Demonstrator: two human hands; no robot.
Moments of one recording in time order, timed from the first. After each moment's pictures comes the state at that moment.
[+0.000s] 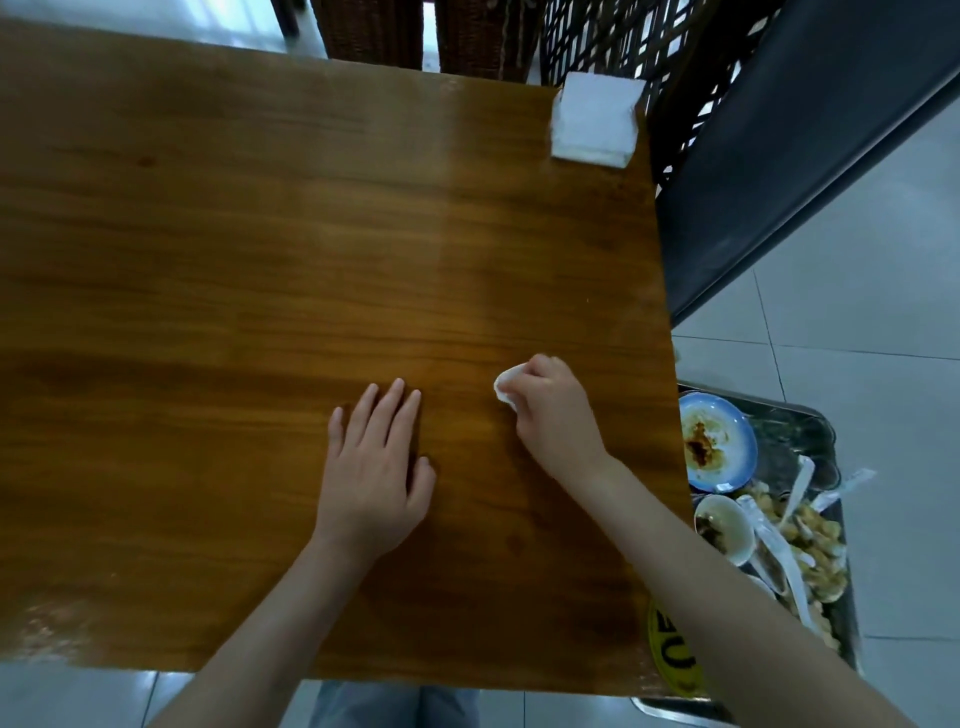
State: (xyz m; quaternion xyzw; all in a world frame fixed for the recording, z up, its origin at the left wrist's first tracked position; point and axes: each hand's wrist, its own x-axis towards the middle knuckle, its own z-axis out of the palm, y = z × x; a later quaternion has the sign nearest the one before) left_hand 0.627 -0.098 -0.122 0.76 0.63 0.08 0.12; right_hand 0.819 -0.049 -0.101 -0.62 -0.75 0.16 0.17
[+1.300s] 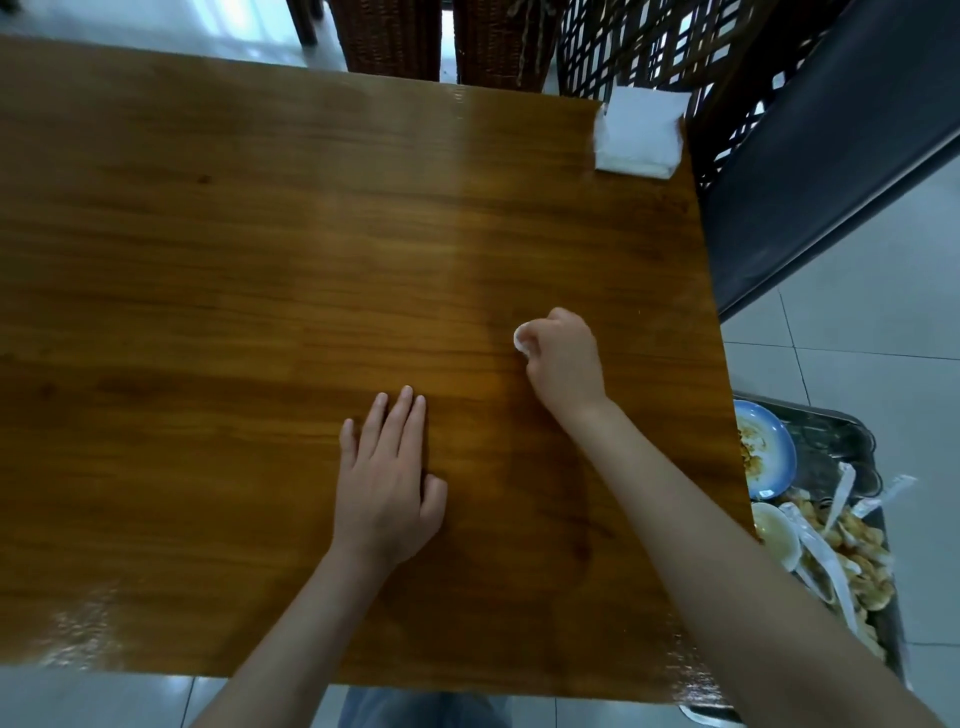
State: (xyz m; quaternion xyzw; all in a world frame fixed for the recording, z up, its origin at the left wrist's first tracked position) left_hand 0.583 -0.093 -0.118 0.75 0.65 0.06 0.13; right_hand 0.773 0.014 -0.097 -0.69 -0.69 0.14 0.17
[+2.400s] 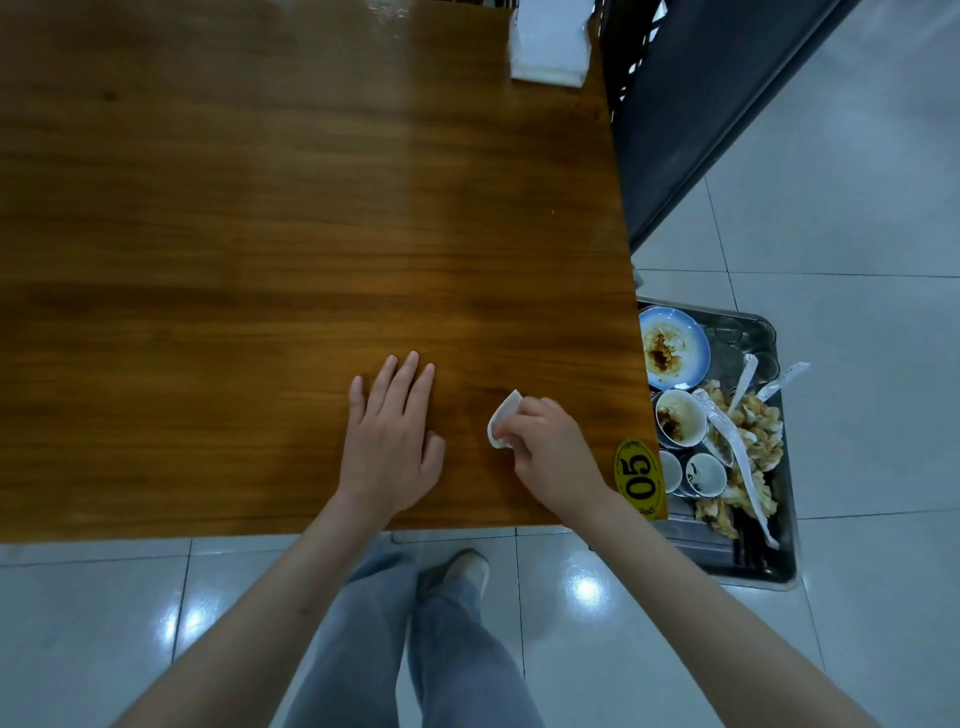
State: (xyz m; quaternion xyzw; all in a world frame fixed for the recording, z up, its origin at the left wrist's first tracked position) left_hand 0.634 -0.168 -0.112 0.80 0.57 0.06 0.15; right_hand 0.816 -0.195 -0.091 -0.64 -0.73 0.24 0.11
